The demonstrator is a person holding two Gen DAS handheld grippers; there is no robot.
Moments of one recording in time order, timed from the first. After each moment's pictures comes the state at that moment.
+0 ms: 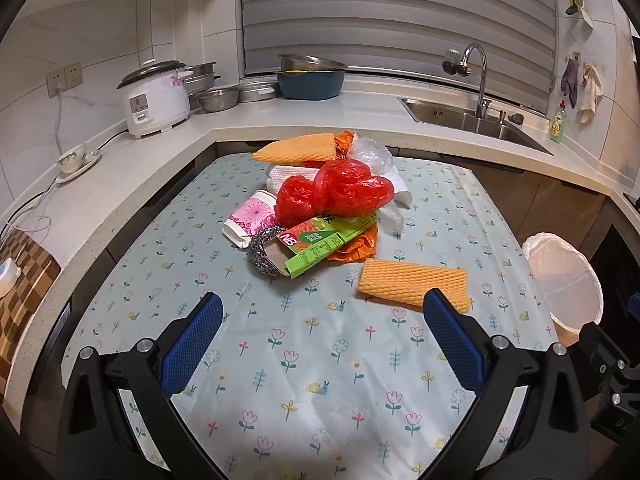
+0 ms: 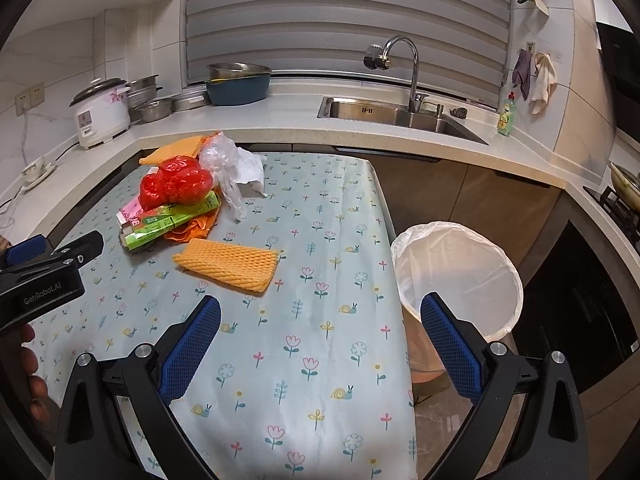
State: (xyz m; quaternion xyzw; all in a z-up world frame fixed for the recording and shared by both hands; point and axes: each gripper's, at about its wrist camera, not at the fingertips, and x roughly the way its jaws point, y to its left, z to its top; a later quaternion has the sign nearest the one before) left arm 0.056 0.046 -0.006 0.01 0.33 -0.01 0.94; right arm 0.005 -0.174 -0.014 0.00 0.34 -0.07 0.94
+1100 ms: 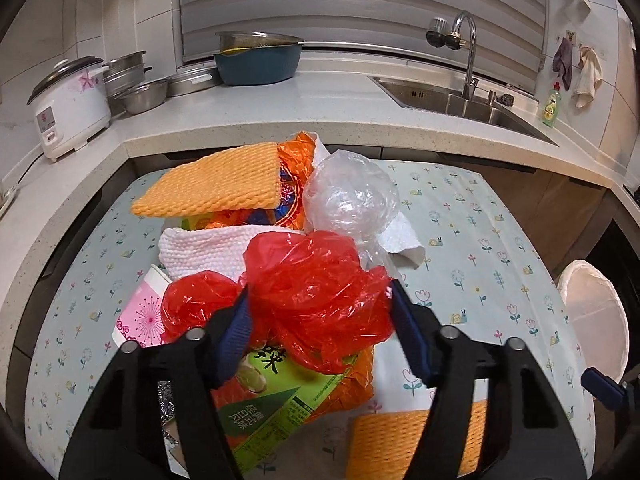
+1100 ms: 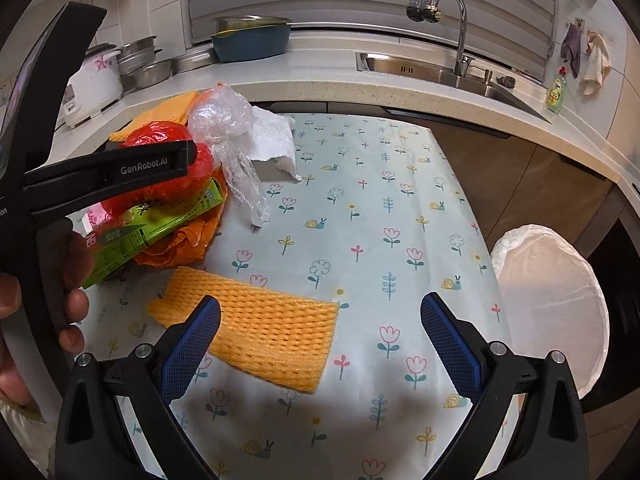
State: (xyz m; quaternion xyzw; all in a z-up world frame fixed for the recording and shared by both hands) left arm 0.254 0.014 -0.053 0.02 0.36 -0.10 0.93; right arm 0.157 -0.133 -0.086 0.01 0.41 -0.04 0.91
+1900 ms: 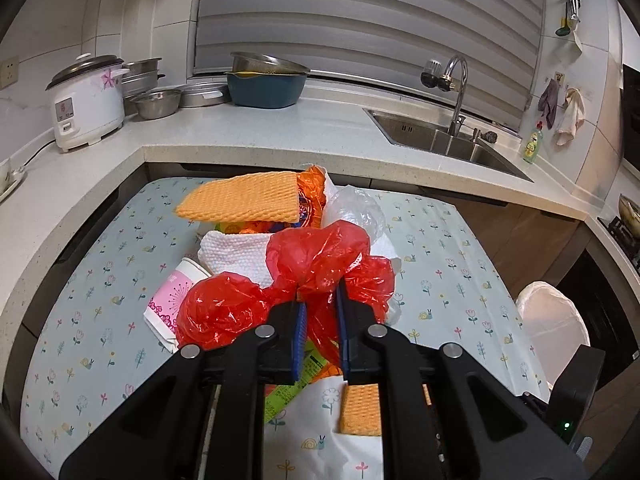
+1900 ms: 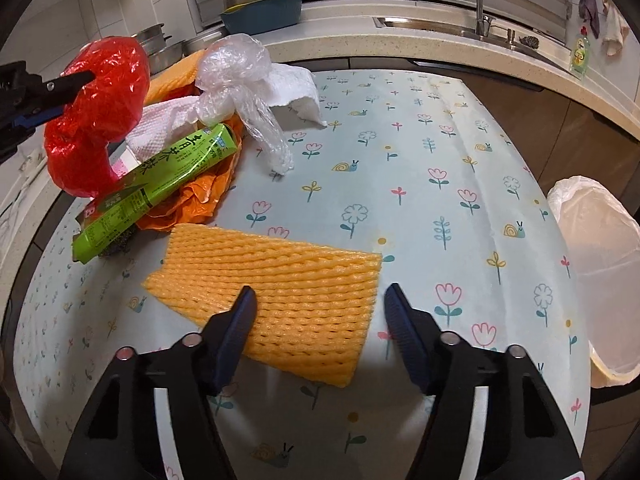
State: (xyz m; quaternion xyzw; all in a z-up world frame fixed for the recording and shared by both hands) left arm 0.204 0.051 -0.011 -0.03 0.32 -0.12 0.94; right arm 0.160 -0.131 -0.129 0.06 0.44 0.02 0.90
